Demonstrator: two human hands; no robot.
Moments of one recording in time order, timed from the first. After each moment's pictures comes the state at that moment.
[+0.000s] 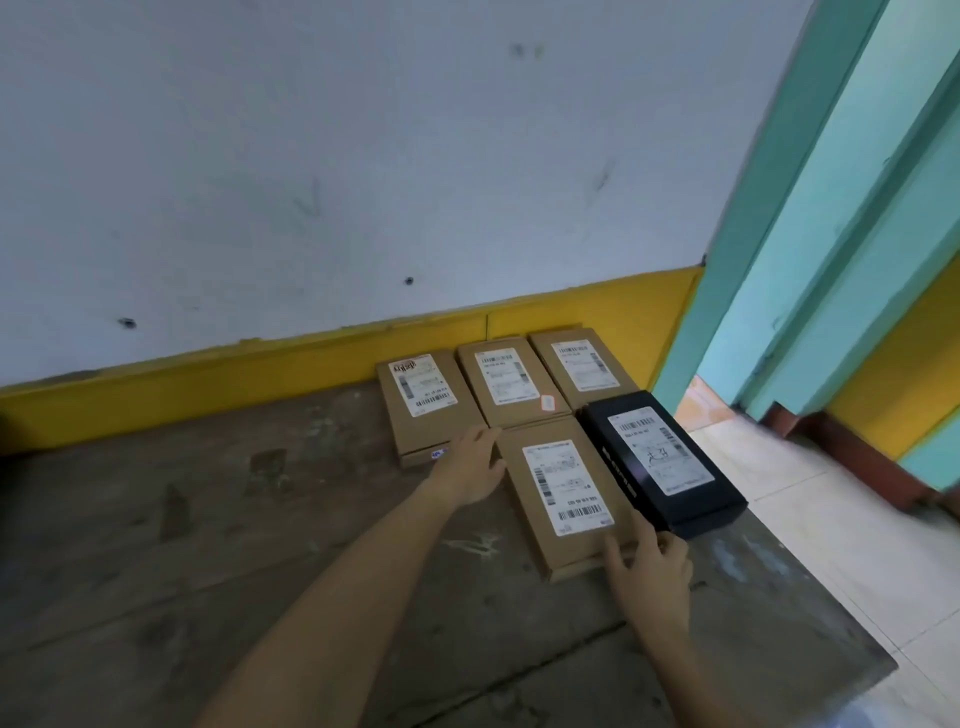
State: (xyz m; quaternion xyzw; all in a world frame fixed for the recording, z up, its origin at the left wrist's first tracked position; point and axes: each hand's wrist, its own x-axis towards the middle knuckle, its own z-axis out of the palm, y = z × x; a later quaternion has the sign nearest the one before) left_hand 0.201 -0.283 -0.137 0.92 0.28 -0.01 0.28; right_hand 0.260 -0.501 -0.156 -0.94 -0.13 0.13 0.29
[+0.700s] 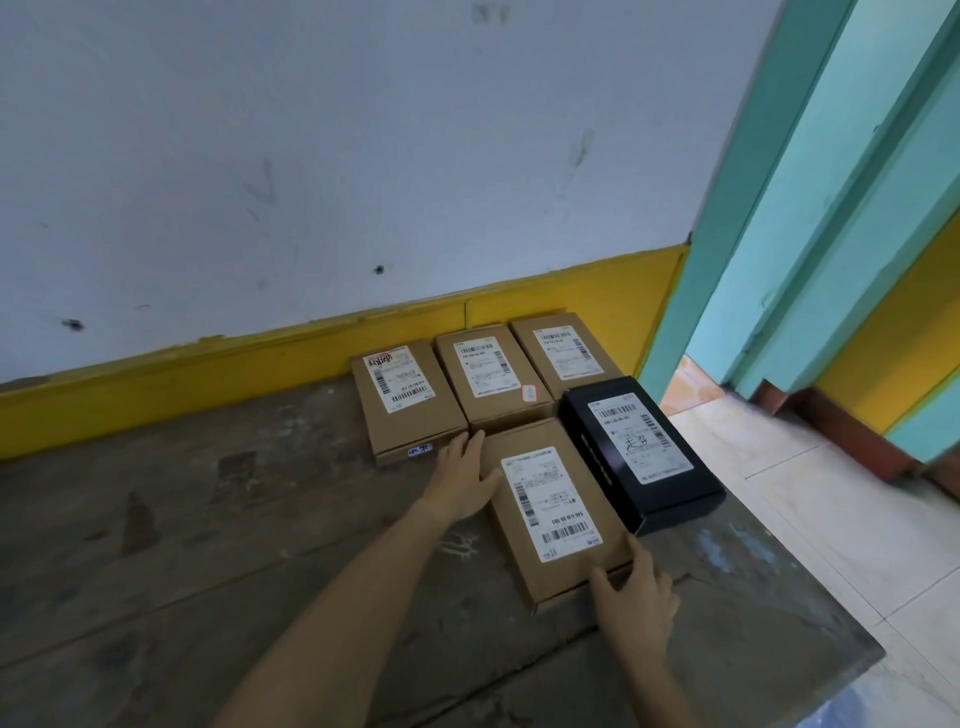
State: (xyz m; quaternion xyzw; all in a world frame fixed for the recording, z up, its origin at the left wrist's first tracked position) left_hand 0.220 -0.292 -0.176 0.88 0.33 -0.01 0.34; right_hand 0.249 -0.510 -0.169 -0.91 -0.03 0.19 0.38
